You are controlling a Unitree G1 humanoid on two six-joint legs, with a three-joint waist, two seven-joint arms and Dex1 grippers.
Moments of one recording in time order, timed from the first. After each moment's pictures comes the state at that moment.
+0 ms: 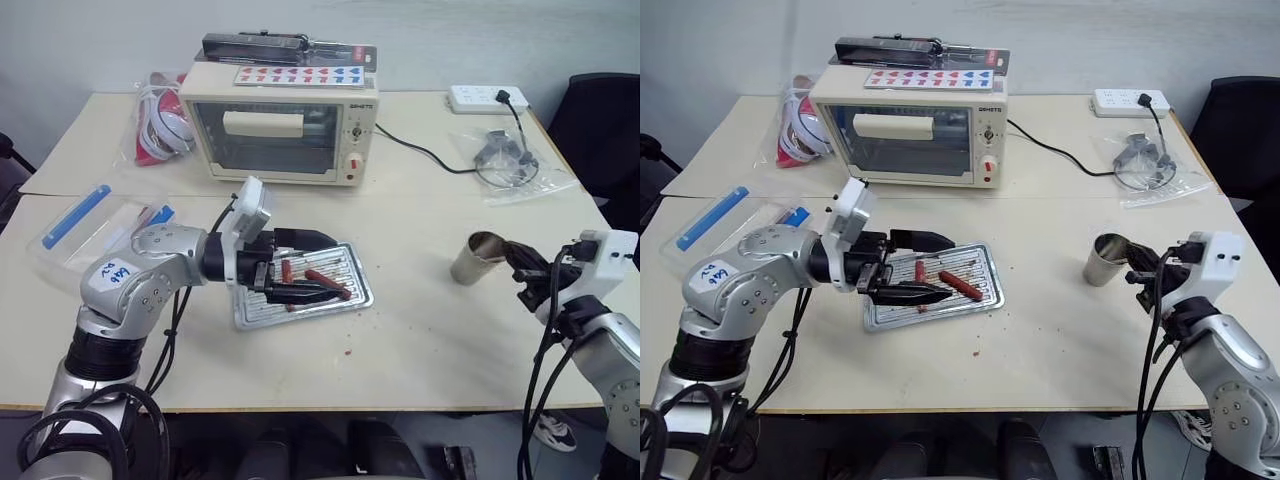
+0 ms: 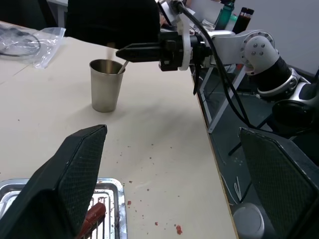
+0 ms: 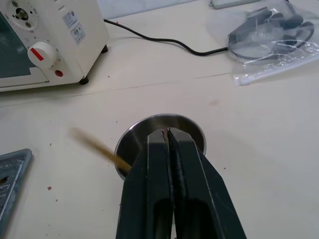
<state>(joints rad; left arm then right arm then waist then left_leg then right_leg) -0.63 0.63 -0.06 -0.26 -0.75 0.80 -1.01 -0.08 -0.49 -0.56 -0.55 0.83 0.83 0.13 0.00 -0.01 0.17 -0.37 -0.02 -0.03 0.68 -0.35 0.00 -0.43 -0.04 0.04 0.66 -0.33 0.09</state>
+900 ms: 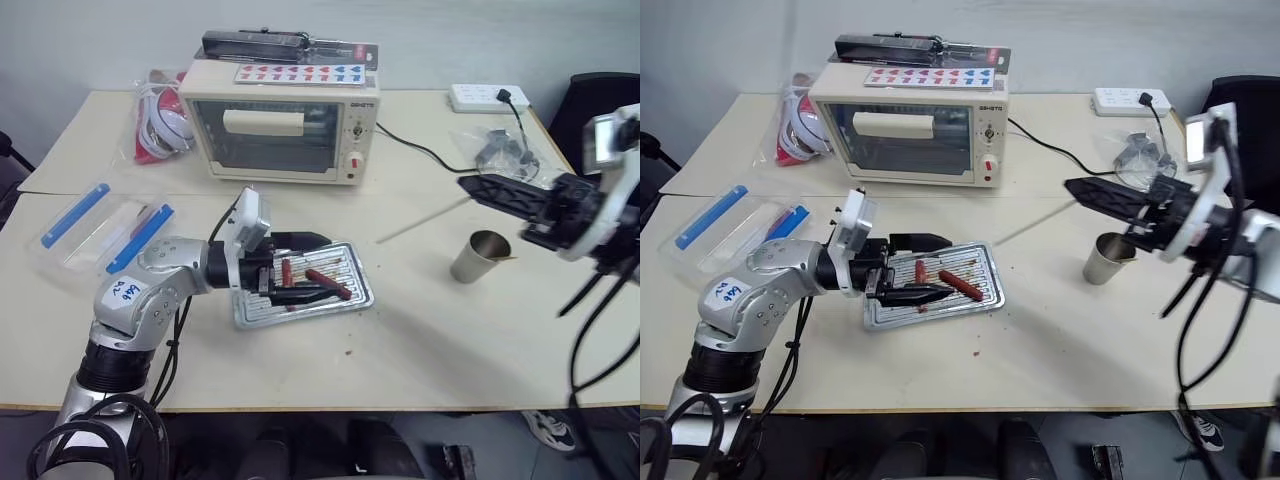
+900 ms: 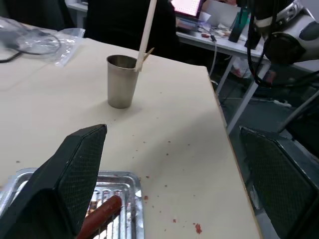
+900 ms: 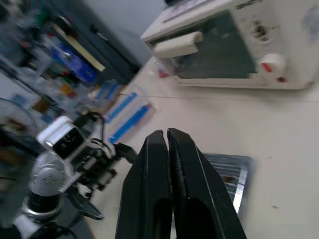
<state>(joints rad) -0.55 0.58 -0.02 -0.27 -0.67 0.69 -0.95 -0.56 -0.81 -0.39 -0.16 1.95 1.13 -0.03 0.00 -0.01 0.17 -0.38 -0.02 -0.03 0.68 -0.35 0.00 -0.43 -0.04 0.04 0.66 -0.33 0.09</state>
